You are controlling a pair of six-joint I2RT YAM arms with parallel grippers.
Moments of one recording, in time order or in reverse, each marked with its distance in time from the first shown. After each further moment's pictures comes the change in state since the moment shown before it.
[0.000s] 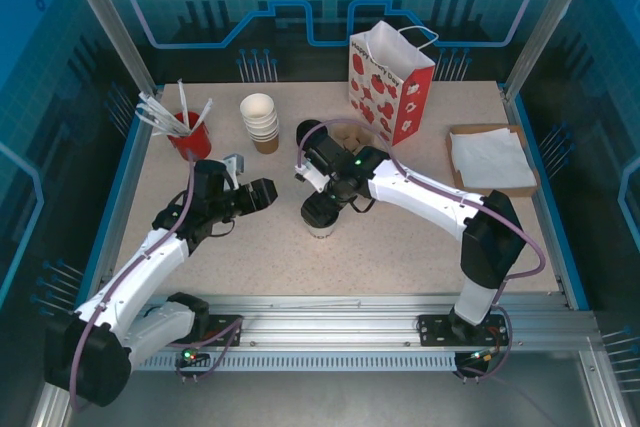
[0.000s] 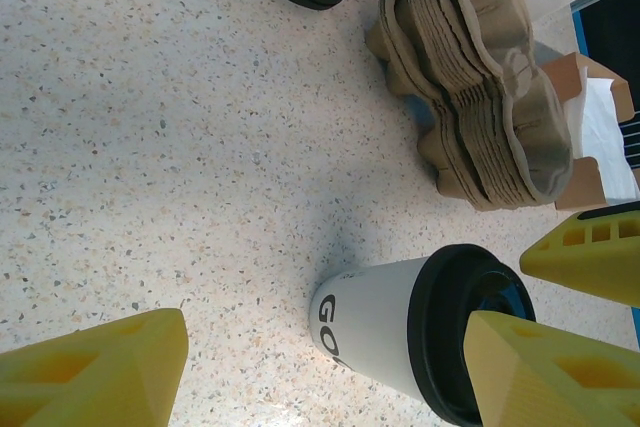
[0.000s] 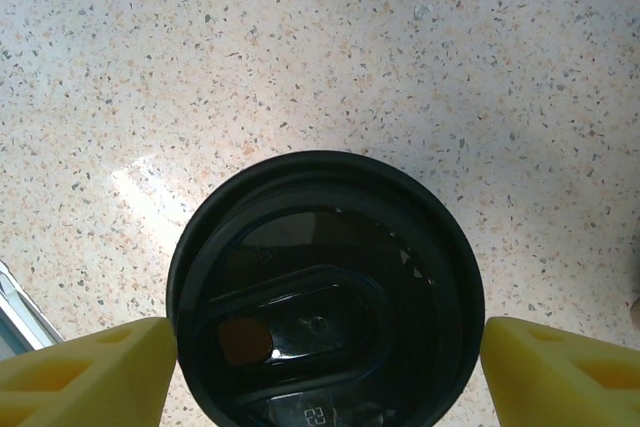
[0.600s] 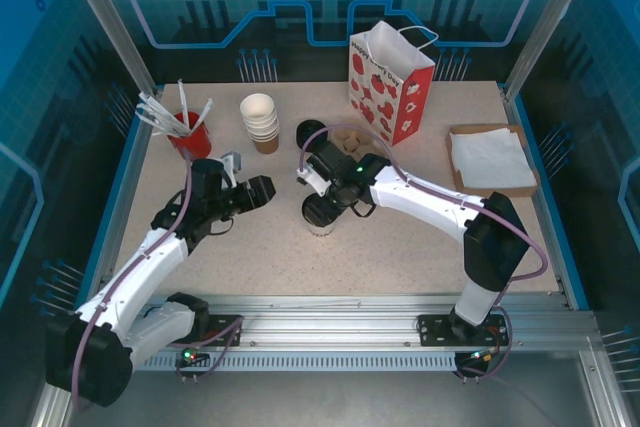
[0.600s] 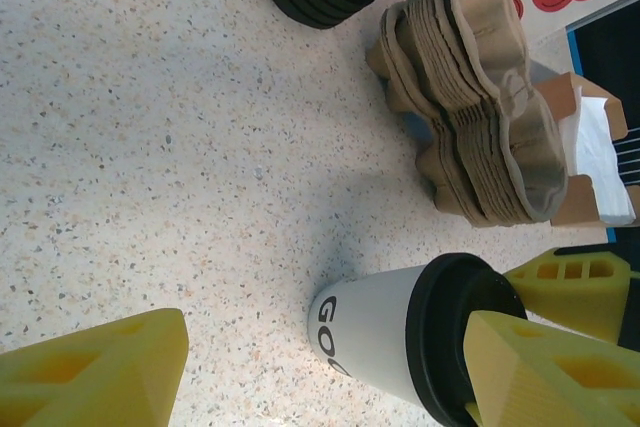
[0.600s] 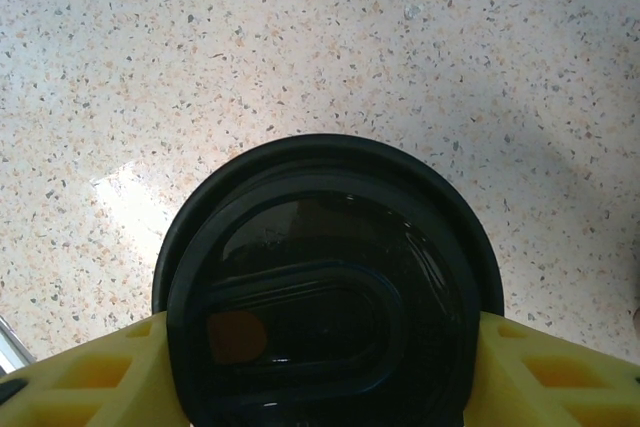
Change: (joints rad) left arm 0.019 0.000 0.000 0.015 0.001 -0.011; right arm 0.005 -0.021 -0.082 0.085 0.026 0.005
